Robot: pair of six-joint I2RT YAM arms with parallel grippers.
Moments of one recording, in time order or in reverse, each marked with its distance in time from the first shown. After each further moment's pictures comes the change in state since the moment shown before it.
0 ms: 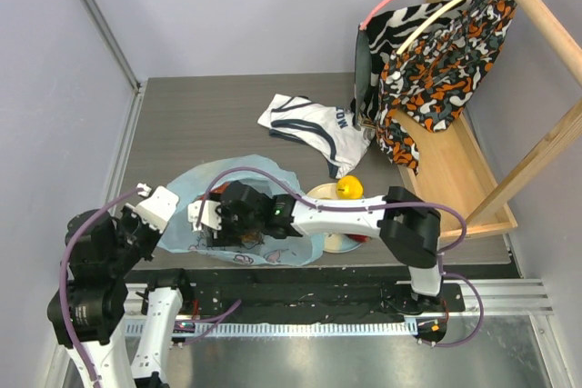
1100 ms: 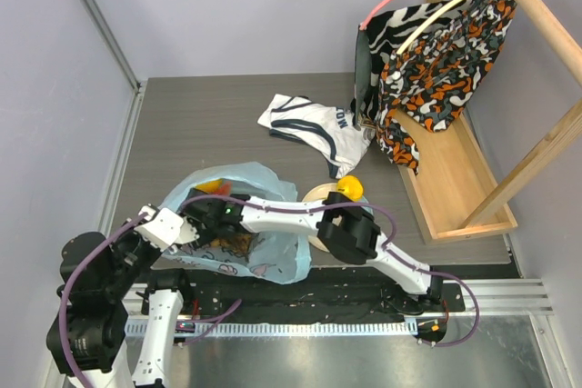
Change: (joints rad) left arm 0.000 -0.101 0.010 0.000 0.047 0.106; right arm 0.029 0.506 0.625 -0.386 0.180 -0.469
